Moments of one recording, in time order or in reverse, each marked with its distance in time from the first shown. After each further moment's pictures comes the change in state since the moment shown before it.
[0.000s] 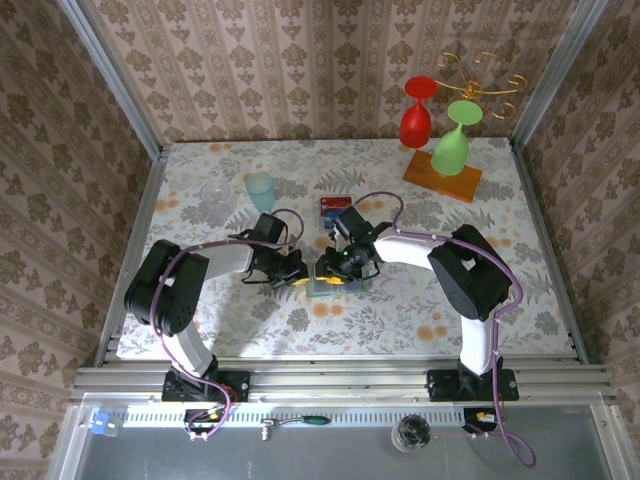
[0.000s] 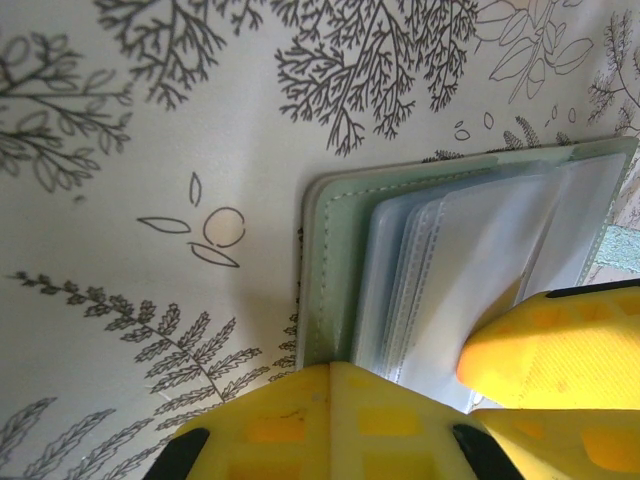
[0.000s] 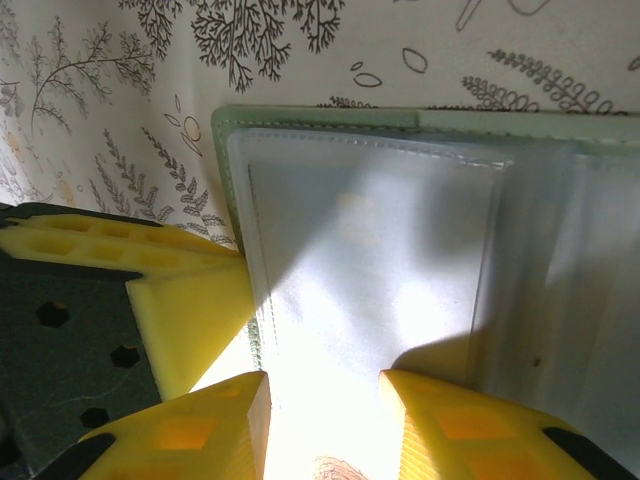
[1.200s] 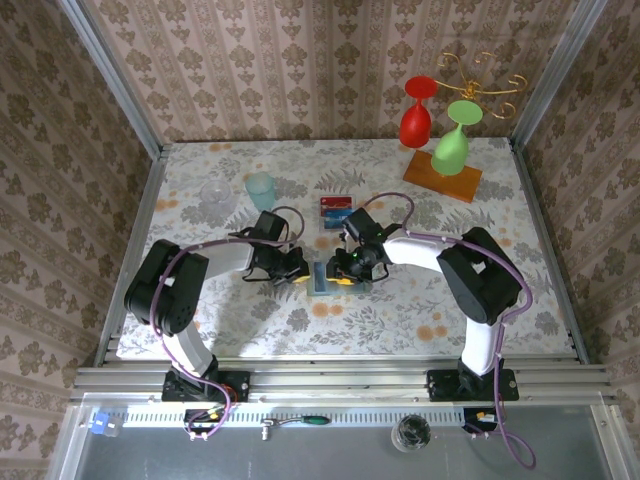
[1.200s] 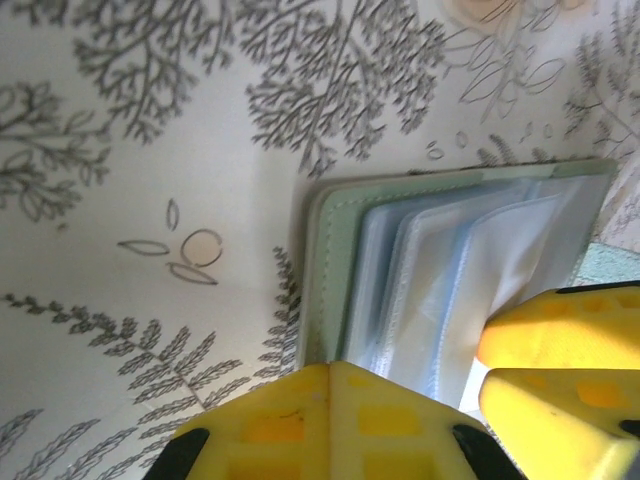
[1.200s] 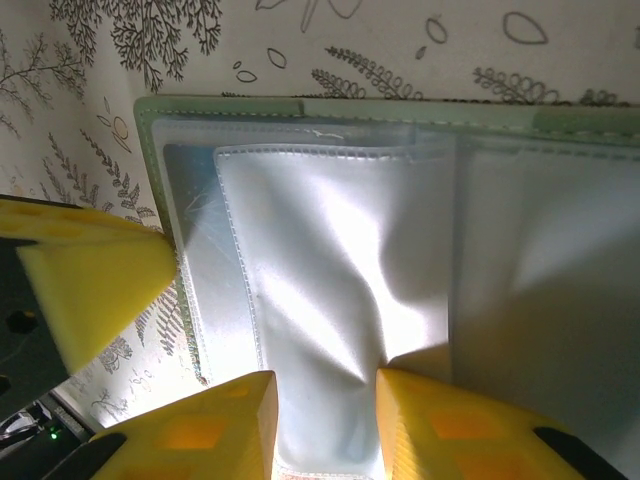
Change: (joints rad) left arm 0.000 -0.001 0.028 -0.012 -0.008 -0.001; right arm -0.045 -0.061 -0.081 -0.002 0.030 -0.023
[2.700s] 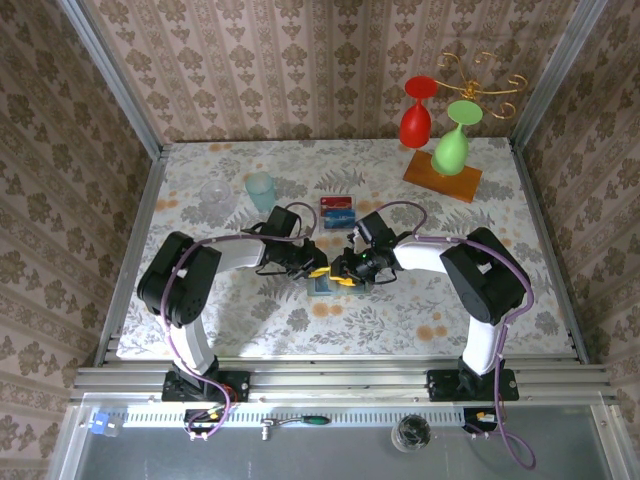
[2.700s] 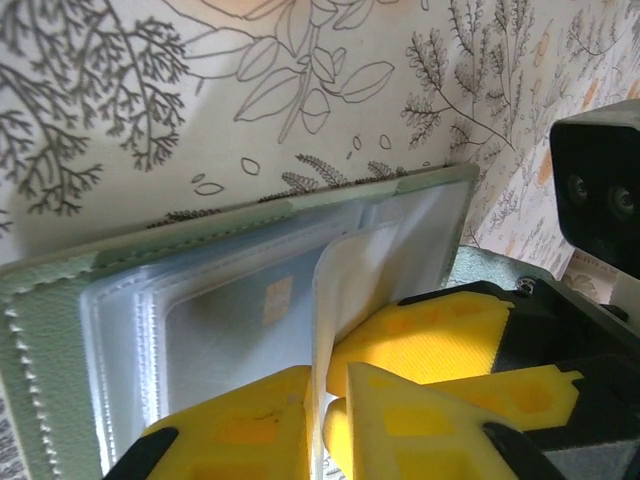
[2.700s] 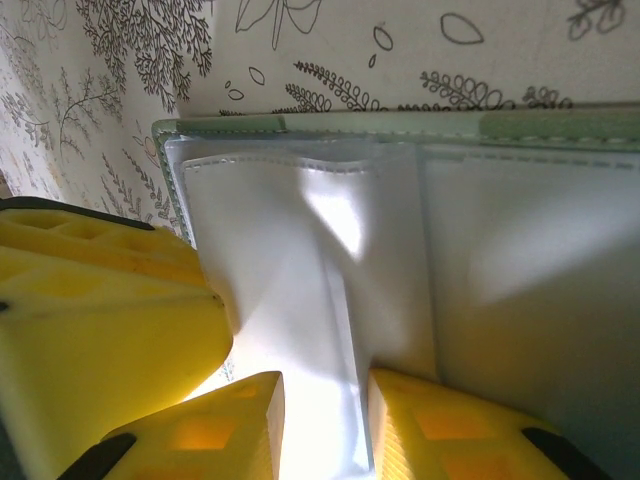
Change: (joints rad) left arm -0.056 0.085 0.069 0.132 0.138 -0.146; right arm -0.053 -0.018 -0.124 0.206 -0.124 0.094
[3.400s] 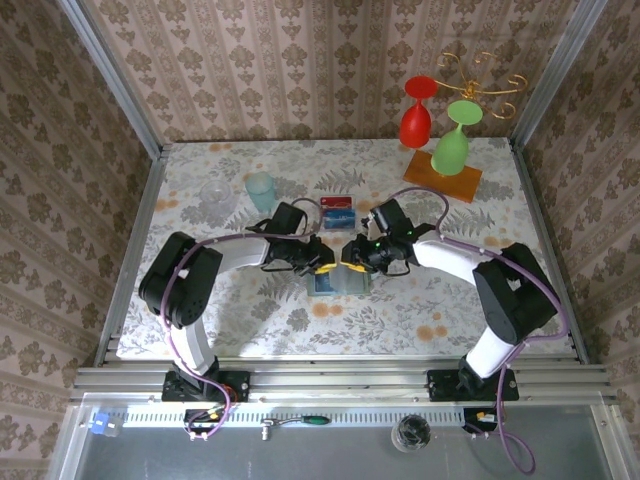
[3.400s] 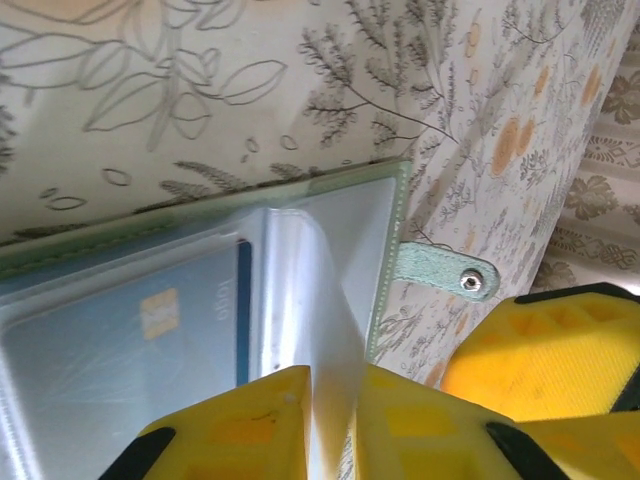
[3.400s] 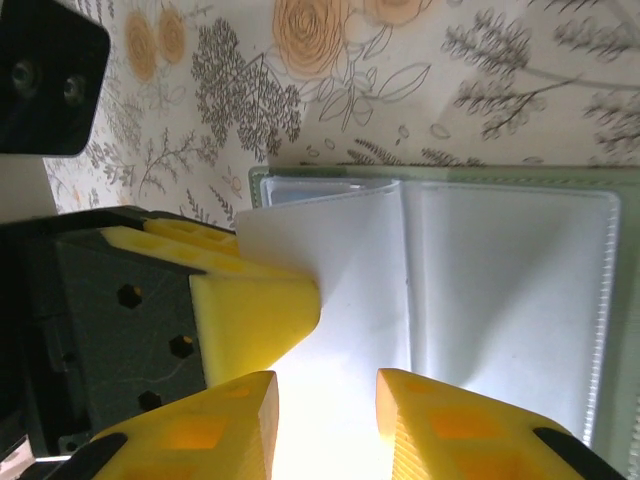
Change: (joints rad) left arm -0.037 0.000 0.050 0.006 0.010 -0.019; right arm -0.068 -0.196 -0.004 -0.116 0.073 -0.053
